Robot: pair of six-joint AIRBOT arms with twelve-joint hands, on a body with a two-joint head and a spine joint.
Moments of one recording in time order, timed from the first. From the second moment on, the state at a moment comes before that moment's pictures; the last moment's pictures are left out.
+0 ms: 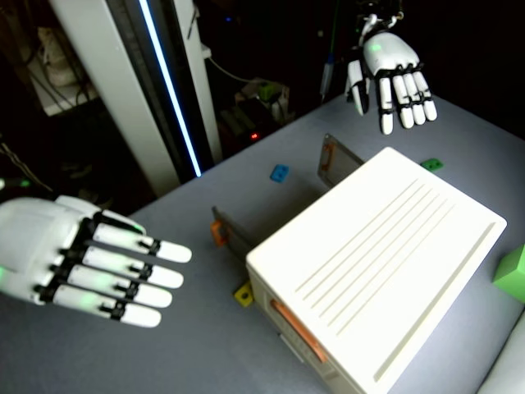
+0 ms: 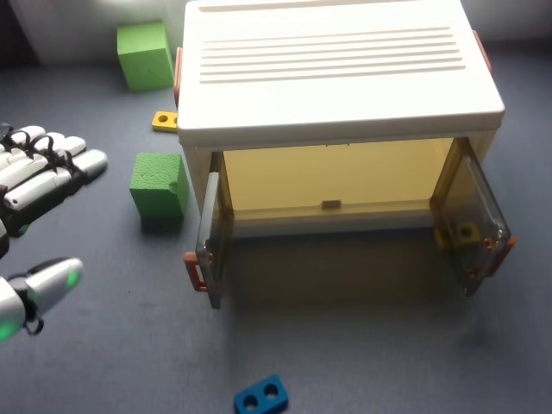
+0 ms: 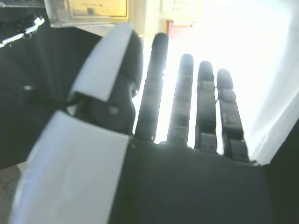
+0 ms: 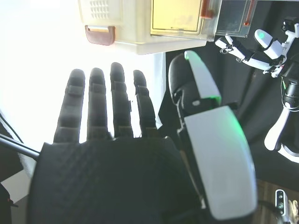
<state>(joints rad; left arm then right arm) 1.23 -0.69 0.81 -0.21 -1.27 0.91 -1.37 -0.73 1.03 0.13 1.43 -0.49</state>
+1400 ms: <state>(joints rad) 1.00 -0.76 0.88 0.15 -0.97 0.78 -1.37 -0.74 1.04 0.12 1.40 -0.49</state>
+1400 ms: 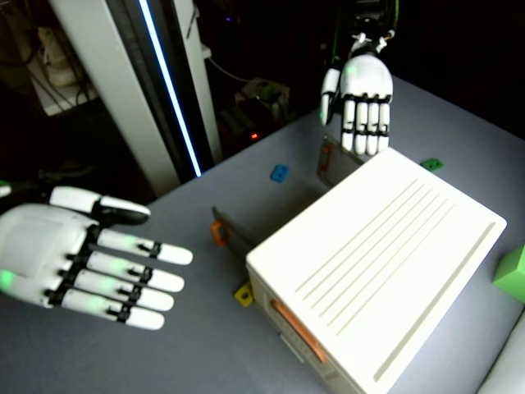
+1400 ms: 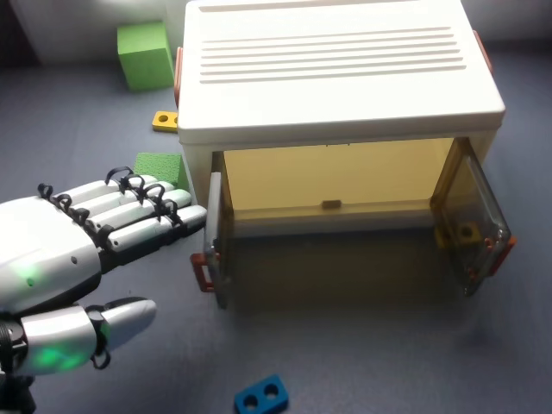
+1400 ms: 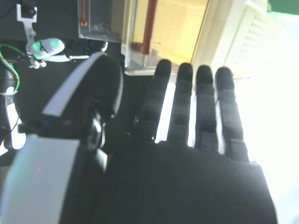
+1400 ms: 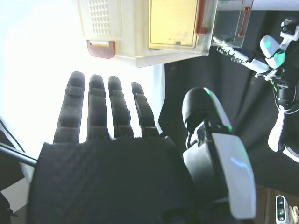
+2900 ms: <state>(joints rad) 0.84 -0.86 0.94 0.29 -0.87 0.73 -1.37 -0.75 1.05 0.12 1.40 -0.48</state>
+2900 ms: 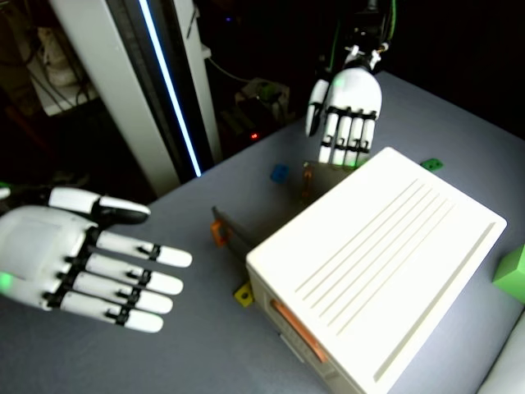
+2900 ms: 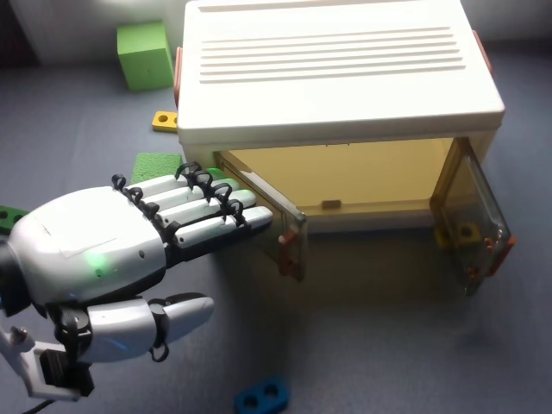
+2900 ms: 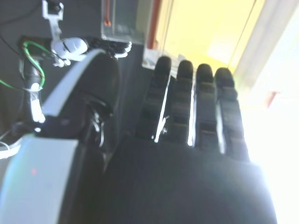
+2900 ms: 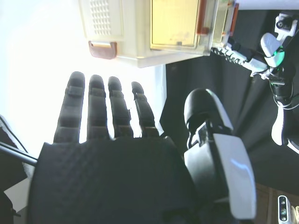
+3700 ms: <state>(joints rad) 0.79 -0.91 0.97 0.31 -0.85 0.72 -1.37 -0.75 1.05 0.12 1.40 -0.48</state>
